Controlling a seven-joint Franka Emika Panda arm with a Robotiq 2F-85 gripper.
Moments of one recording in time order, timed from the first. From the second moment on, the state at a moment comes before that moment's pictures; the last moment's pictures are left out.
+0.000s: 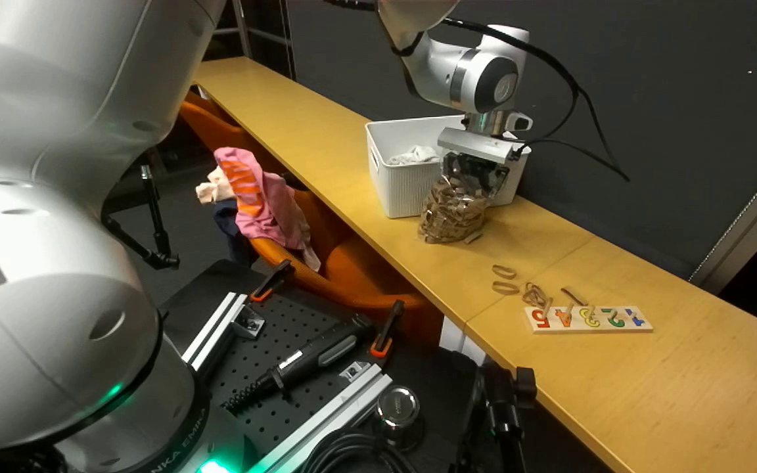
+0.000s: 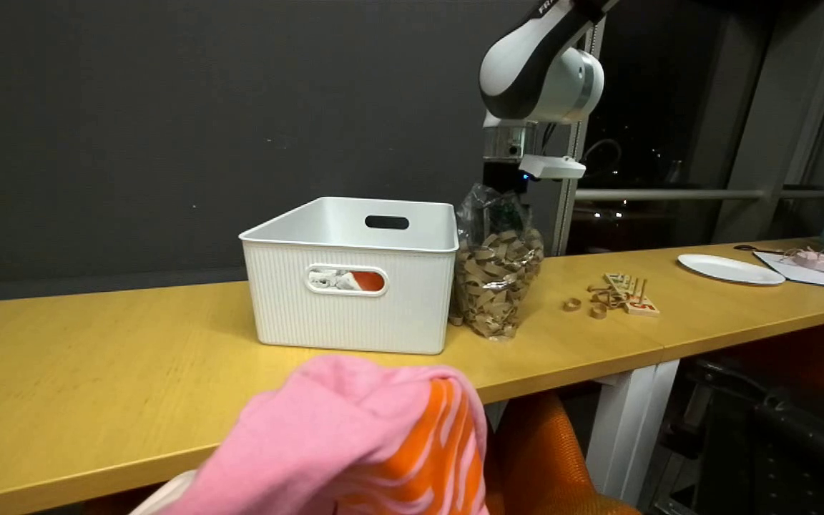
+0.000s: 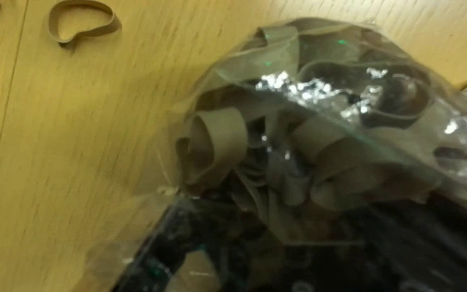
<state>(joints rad) -0.19 0.73 -0.02 -1.55 0.03 2.24 -0.17</state>
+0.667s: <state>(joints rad) -0.19 0.72 -0.02 -1.58 0.04 2.24 -0.14</state>
